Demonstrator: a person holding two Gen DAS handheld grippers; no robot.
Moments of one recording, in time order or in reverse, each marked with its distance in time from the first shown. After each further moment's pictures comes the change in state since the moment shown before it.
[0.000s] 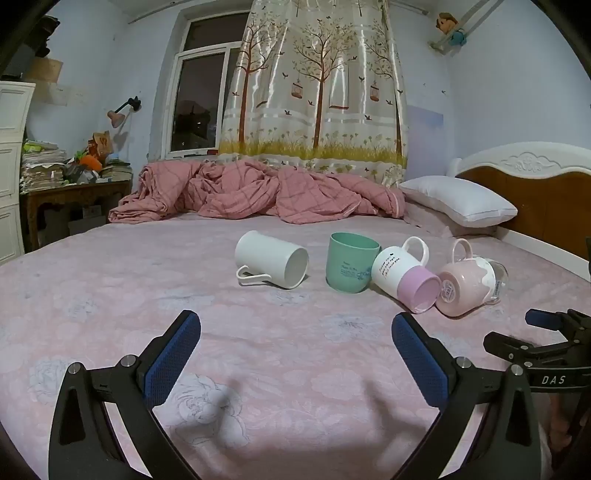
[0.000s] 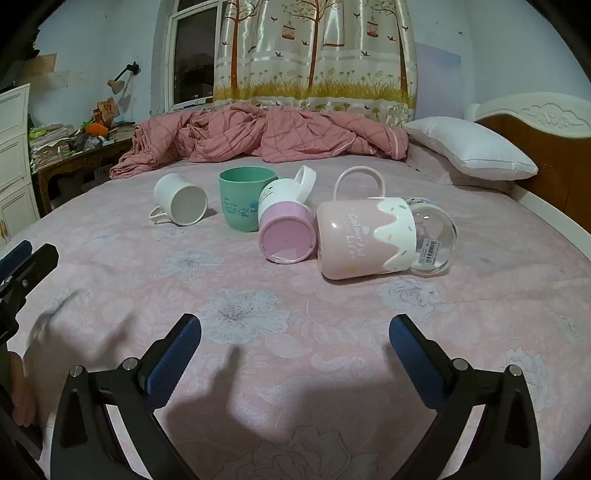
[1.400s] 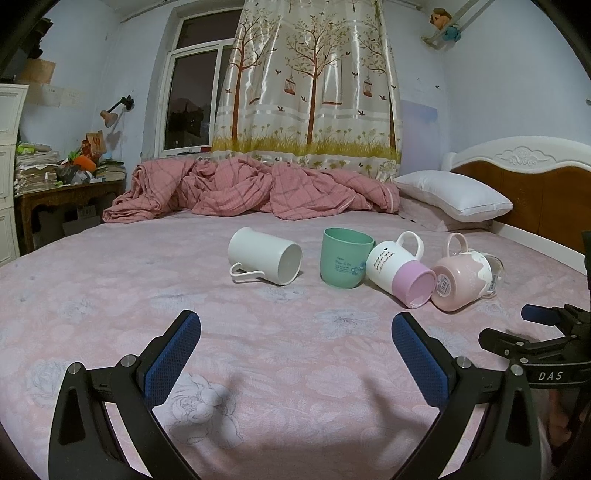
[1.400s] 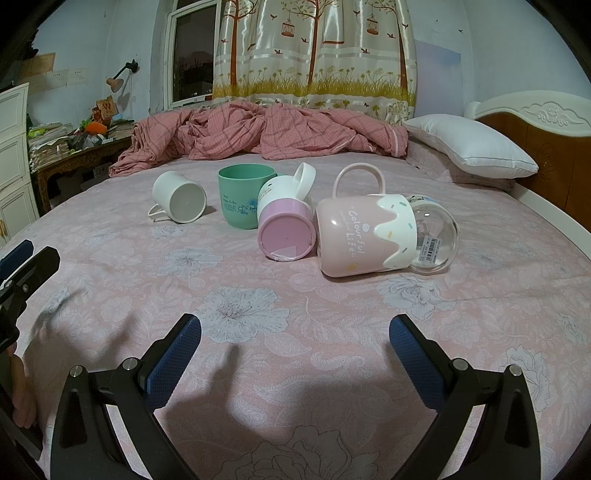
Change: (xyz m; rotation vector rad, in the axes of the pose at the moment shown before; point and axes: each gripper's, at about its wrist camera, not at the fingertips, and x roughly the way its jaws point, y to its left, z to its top) left arm 0.009 -0.011 -0.008 0.025 0.014 -0.014; right arm 0.000 0.001 0.001 0.000 0.005 -0.001
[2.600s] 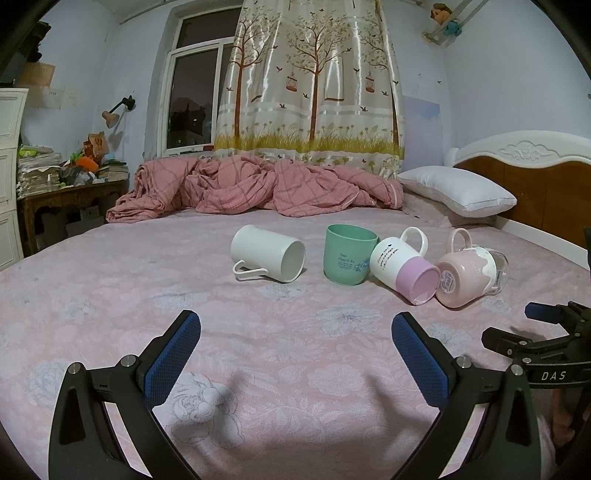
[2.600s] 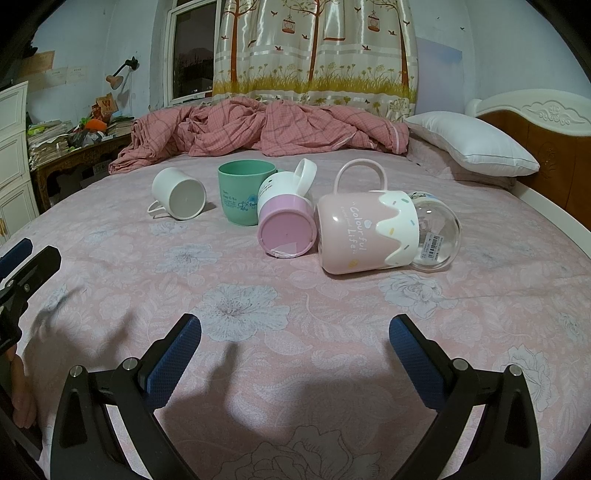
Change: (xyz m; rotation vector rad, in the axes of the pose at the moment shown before) left arm 0.002 0.001 -0.002 0.009 0.010 0.013; right arm 0.004 0.001 0.000 -0.001 0.008 0.000
